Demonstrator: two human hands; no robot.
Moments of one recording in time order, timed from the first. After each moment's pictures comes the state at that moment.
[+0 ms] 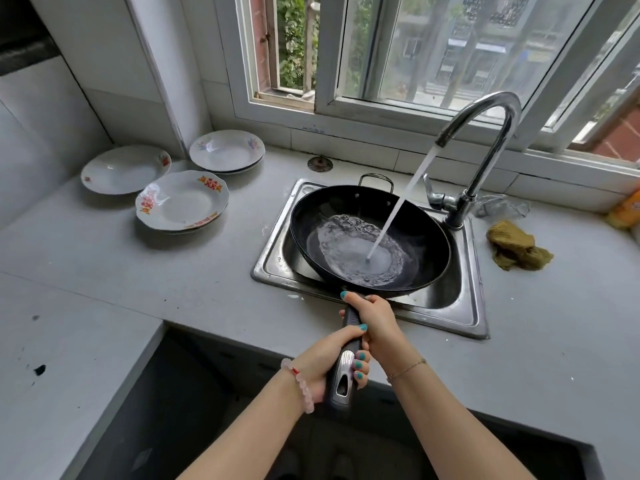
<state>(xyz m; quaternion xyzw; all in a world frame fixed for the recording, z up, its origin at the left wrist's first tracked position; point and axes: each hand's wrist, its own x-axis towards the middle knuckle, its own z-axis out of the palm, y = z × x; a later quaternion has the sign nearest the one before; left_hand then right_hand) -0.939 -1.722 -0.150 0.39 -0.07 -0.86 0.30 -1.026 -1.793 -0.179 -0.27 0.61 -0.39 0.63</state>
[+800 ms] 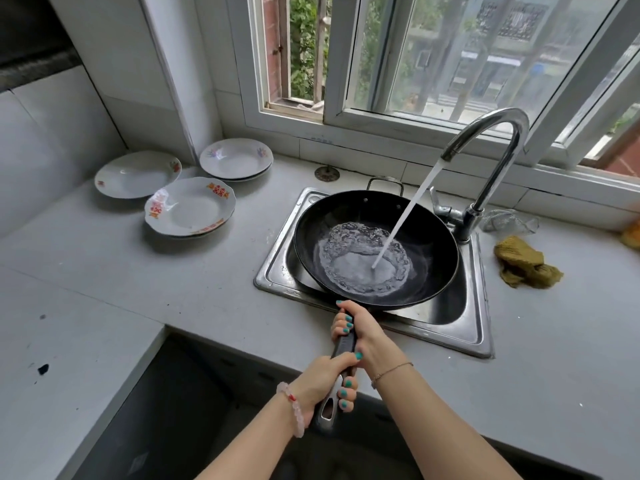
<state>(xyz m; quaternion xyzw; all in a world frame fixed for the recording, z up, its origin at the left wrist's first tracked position) -0.934 -1.716 -0.175 0.47 -0.16 -0.82 0.28 -1.012 -1.806 -0.183 0.03 0.44 -0.33 0.83</state>
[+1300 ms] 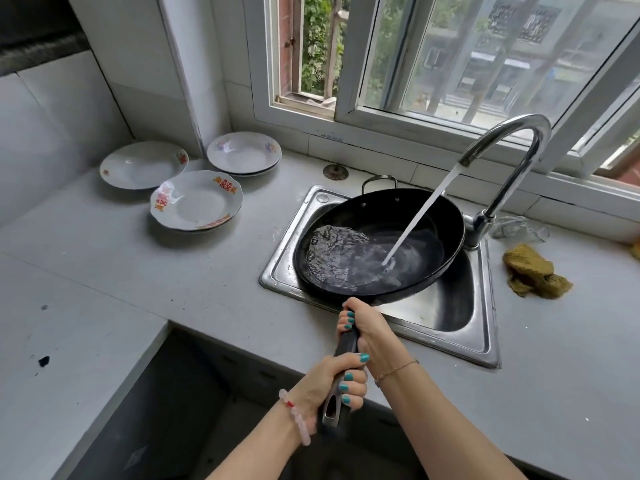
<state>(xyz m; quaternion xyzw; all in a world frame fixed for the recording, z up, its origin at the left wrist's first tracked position) -0.928 -1.714 -0.160 0.30 -0.05 -0.88 0.37 -0.995 -1.811 -0.164 -0.07 0.54 -0.33 0.77</state>
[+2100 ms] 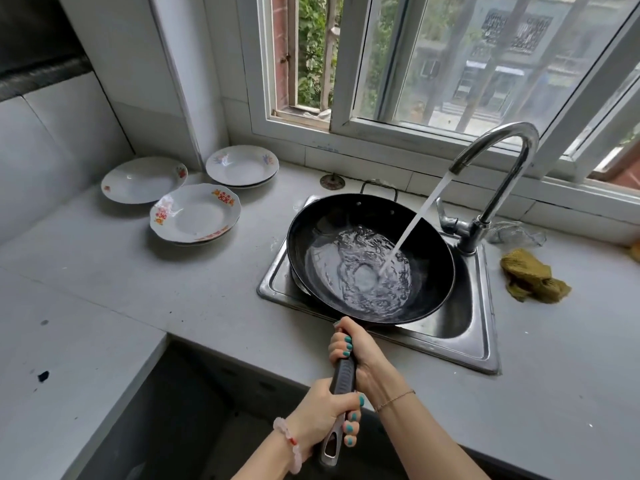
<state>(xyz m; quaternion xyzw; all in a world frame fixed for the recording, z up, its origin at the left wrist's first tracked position) -0.928 -1.698 -0.173 0.45 -0.22 -0.81 0.31 -1.006 -1.791 -0.180 0.00 0.45 -0.32 0.83</state>
